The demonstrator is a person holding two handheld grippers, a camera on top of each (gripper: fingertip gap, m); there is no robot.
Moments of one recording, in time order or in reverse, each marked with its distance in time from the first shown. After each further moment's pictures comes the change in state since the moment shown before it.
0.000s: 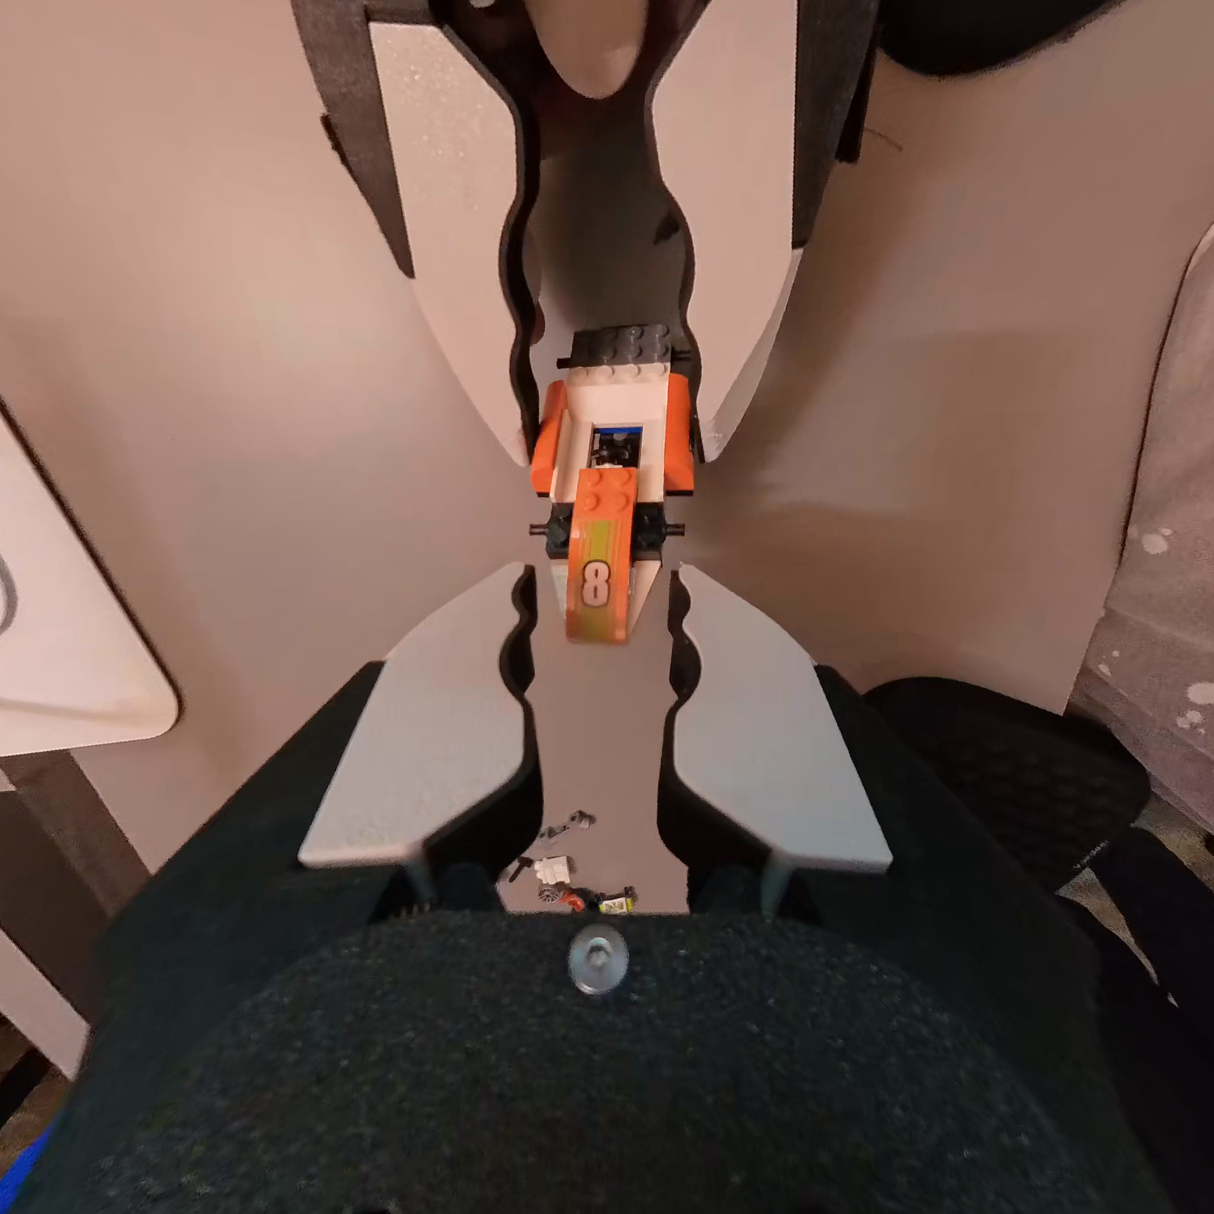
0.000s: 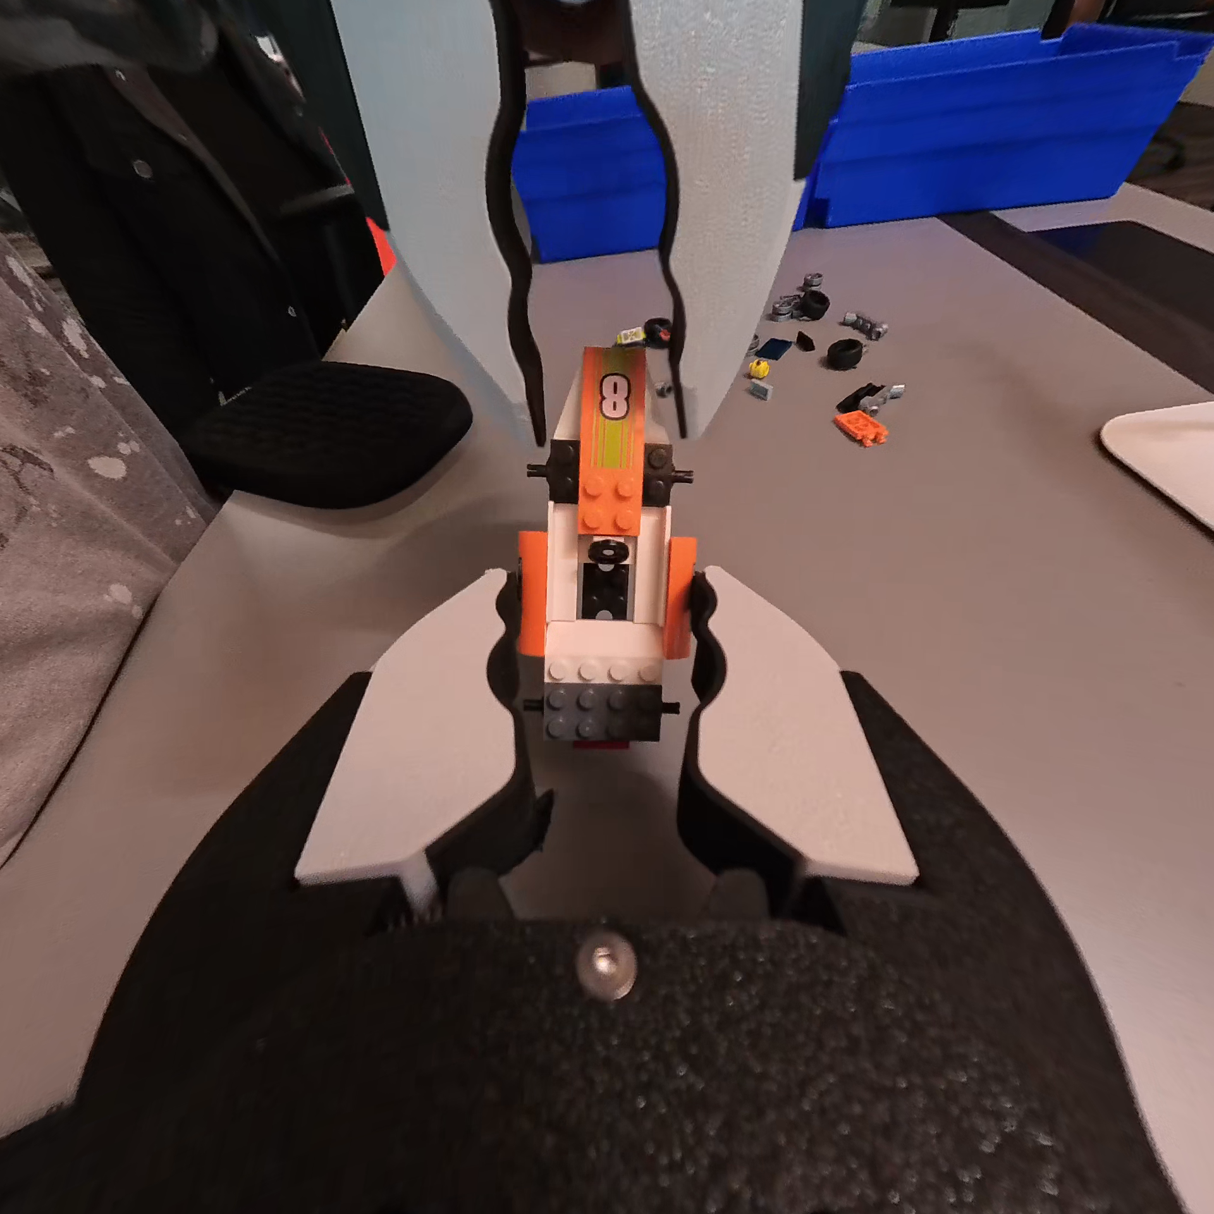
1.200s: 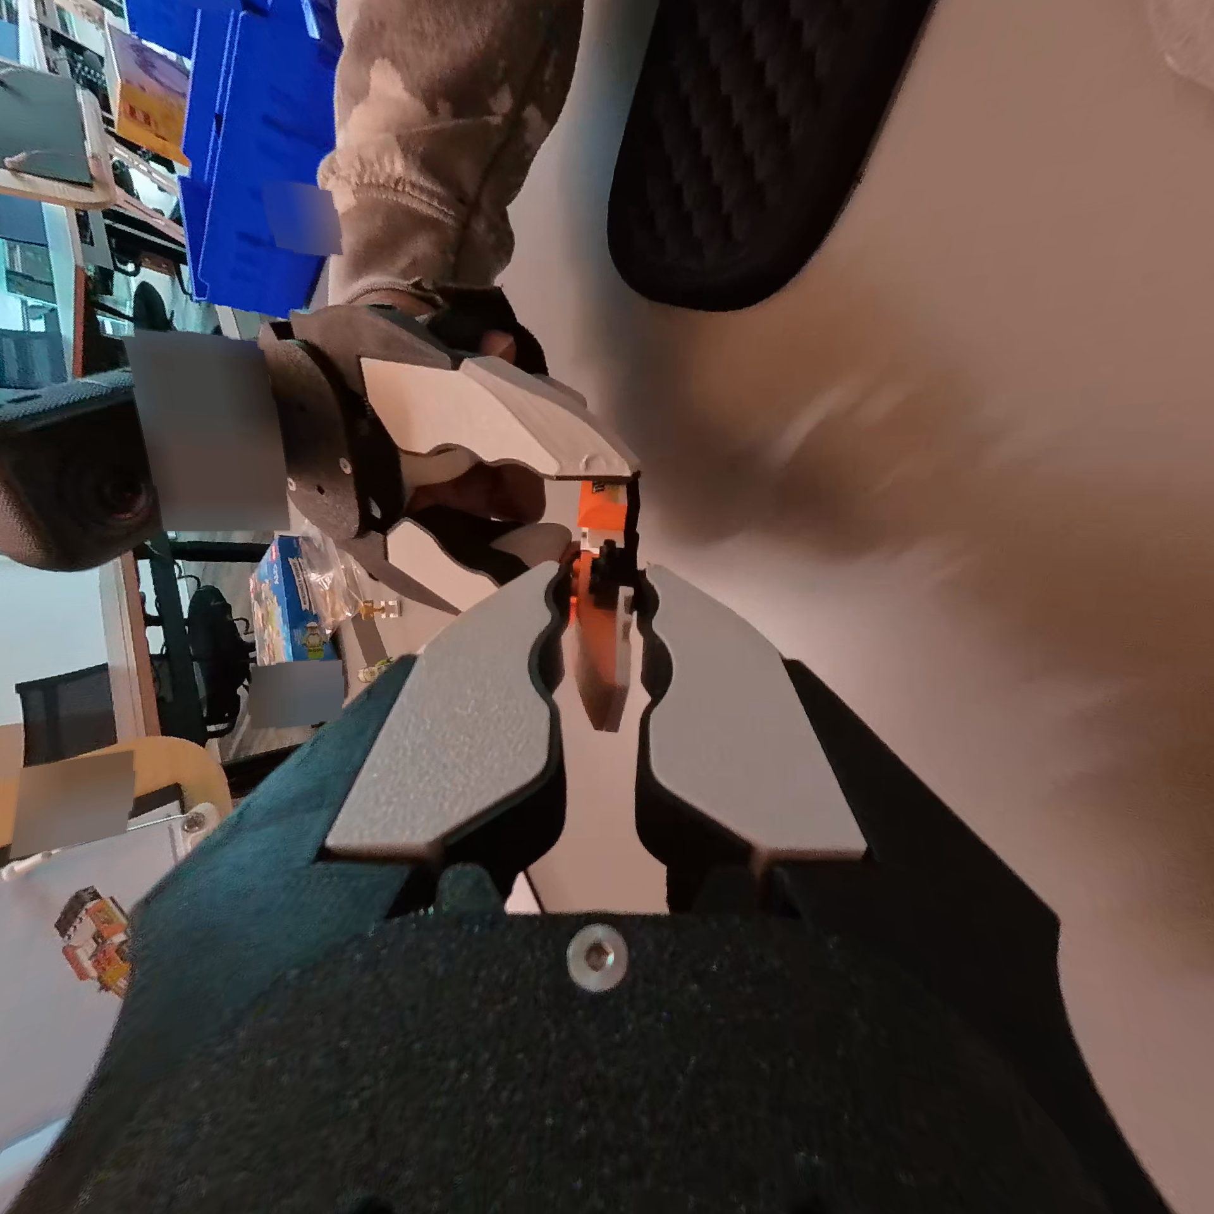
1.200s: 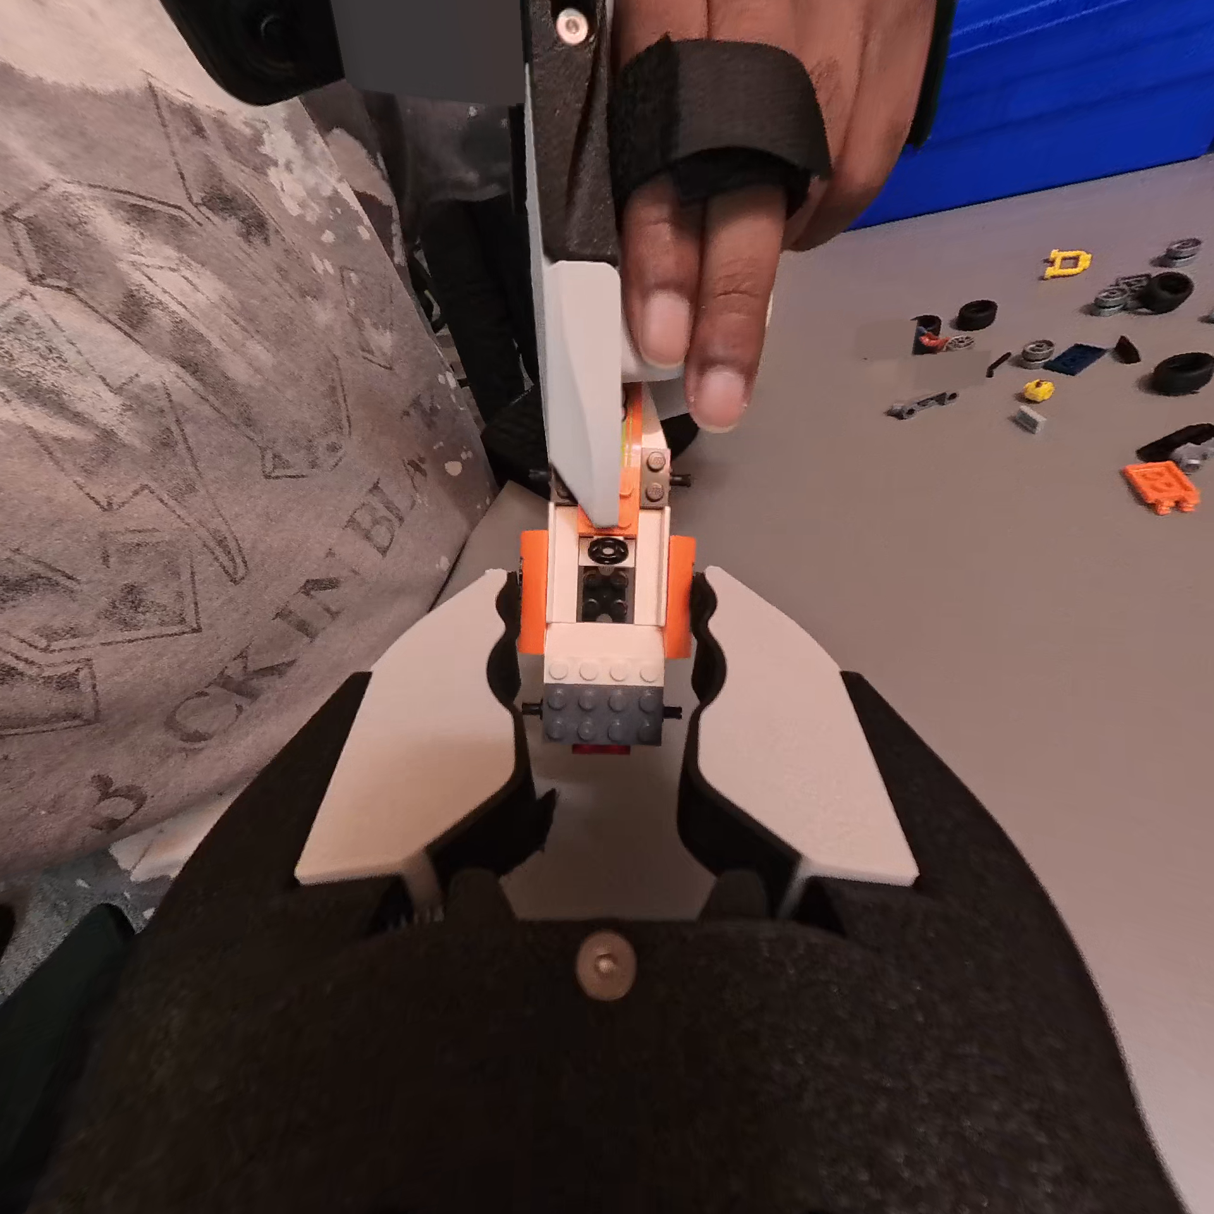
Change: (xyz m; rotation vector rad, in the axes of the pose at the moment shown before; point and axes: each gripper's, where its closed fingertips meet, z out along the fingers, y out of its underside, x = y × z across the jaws) left arm 0.031 -0.039 -0.024 0.563 -0.483 0.755; right arm -0.038 -0.037 -0.023 -0.100 -0.466 0.086
